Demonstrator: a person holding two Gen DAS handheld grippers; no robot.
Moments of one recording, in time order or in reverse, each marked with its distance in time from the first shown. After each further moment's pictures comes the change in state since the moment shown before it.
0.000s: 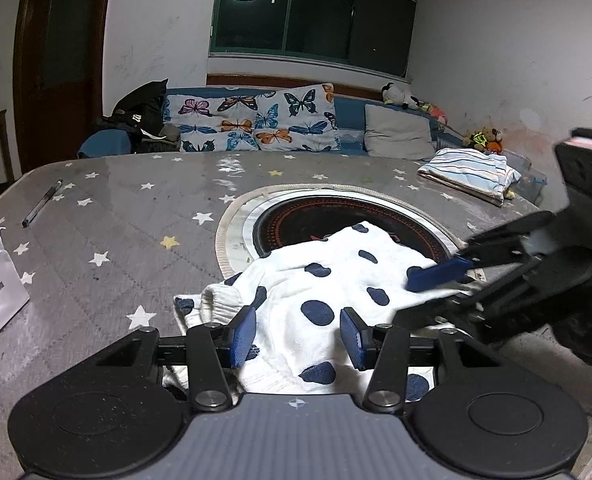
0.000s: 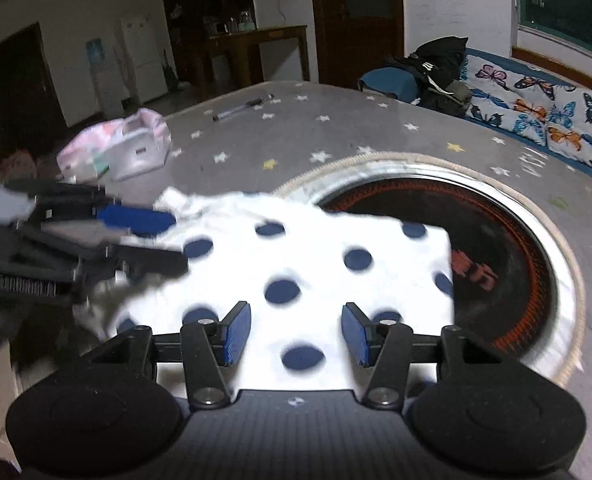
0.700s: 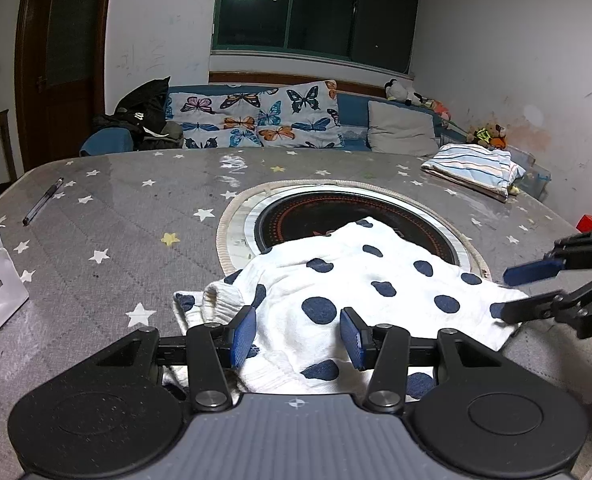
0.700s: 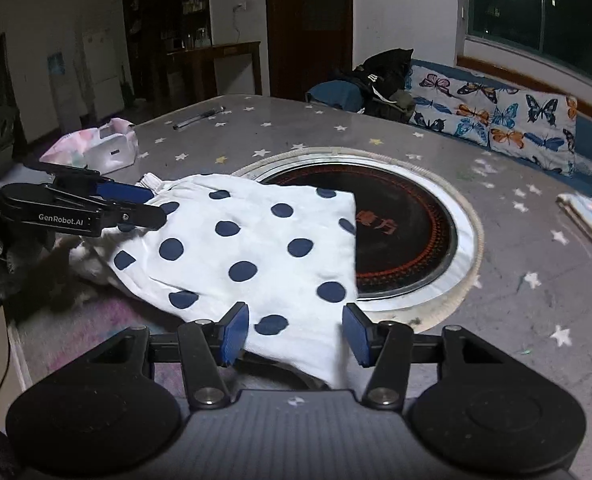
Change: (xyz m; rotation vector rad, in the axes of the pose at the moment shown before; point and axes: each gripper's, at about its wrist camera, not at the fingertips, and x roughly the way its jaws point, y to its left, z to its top) left arm 0.005 0.000 -0.002 0.001 0.007 0.013; right arm -0.065 -0.015 -0.046 0.060 -0.048 -0.117
